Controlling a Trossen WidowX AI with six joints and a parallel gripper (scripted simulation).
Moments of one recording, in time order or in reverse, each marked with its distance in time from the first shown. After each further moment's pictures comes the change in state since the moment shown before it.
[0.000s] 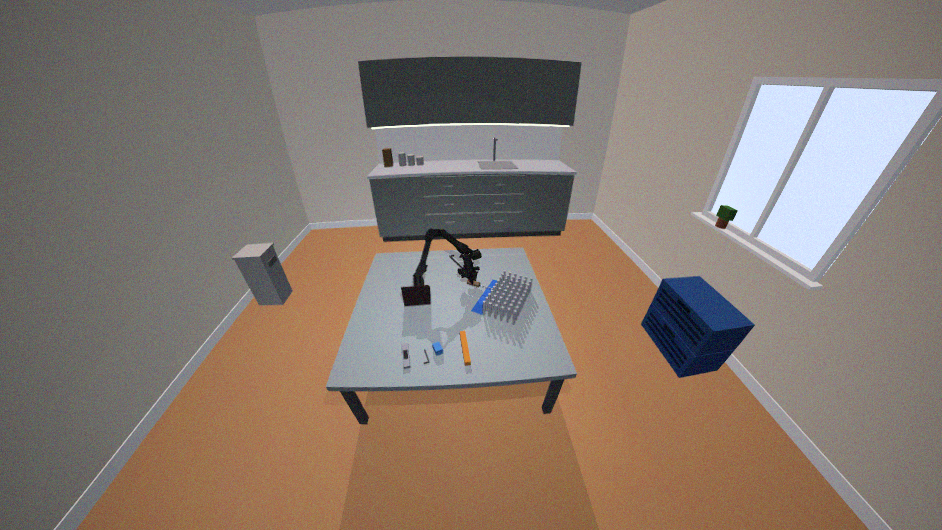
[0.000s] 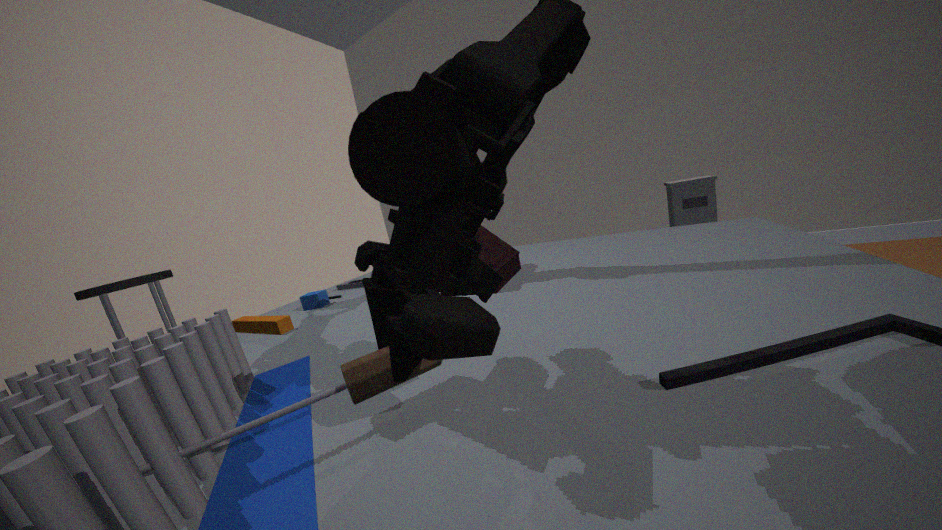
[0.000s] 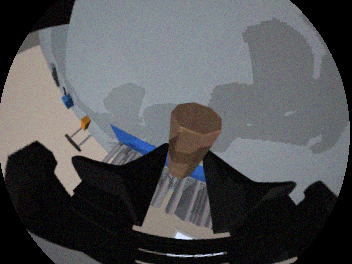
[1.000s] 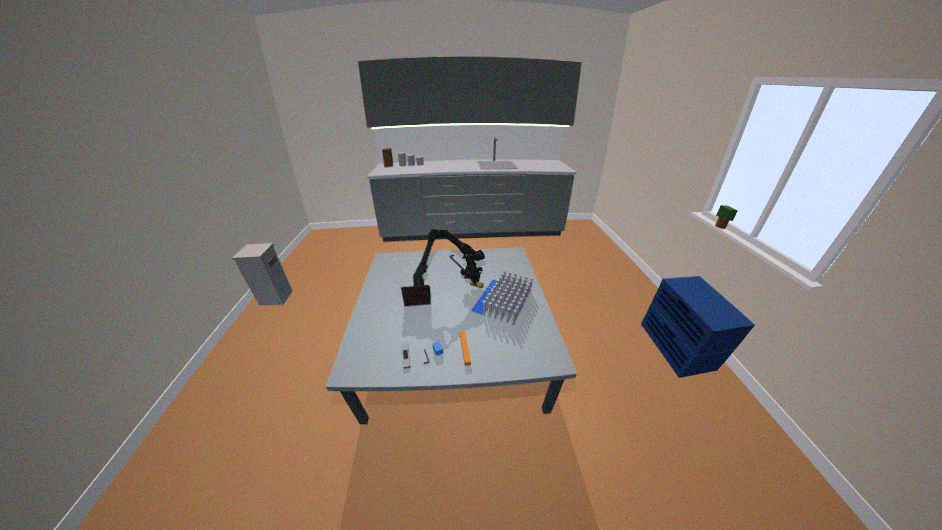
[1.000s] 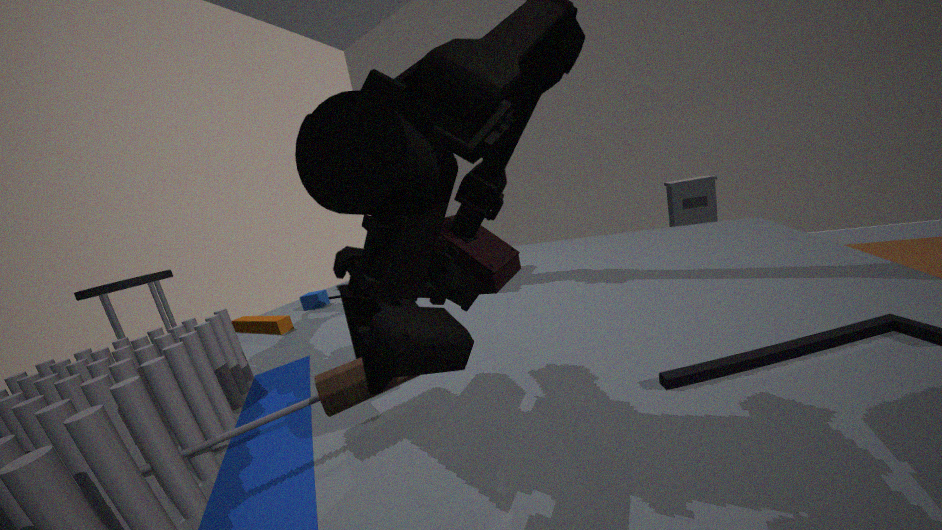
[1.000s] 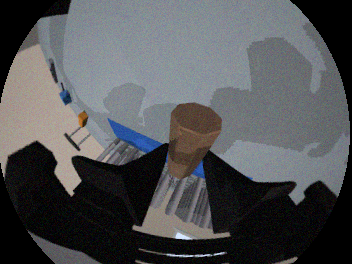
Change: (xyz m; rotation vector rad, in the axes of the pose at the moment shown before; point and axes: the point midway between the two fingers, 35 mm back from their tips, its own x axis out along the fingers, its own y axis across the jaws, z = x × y) arm 0.010 0.000 -0.021 -0.001 0.002 -0.001
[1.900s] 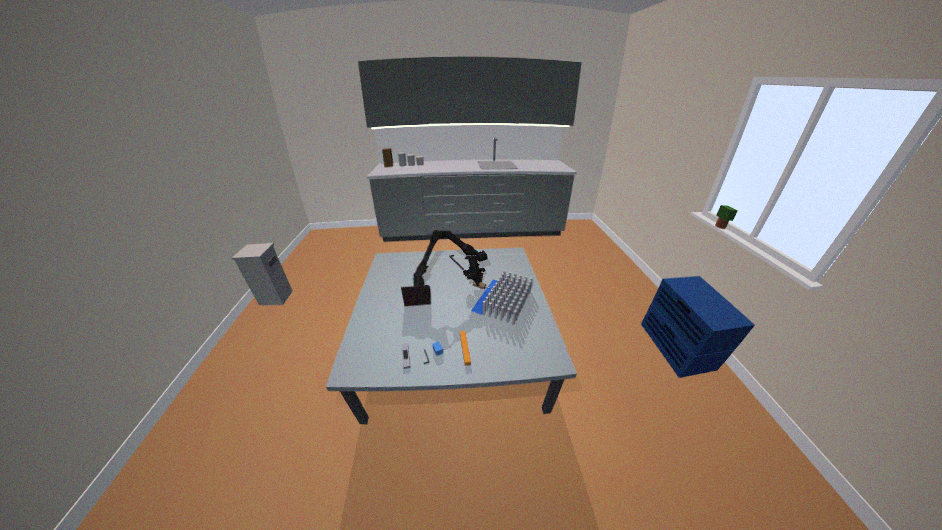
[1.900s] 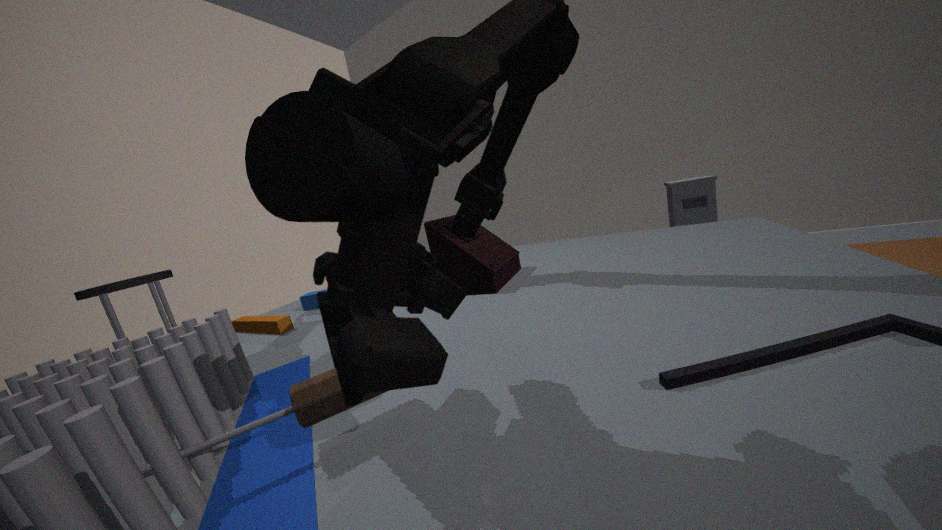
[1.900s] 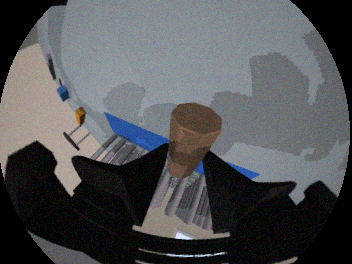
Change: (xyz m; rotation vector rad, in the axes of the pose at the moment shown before) arm 0.008 -0.001 -0.019 -0.001 0.004 -0.002
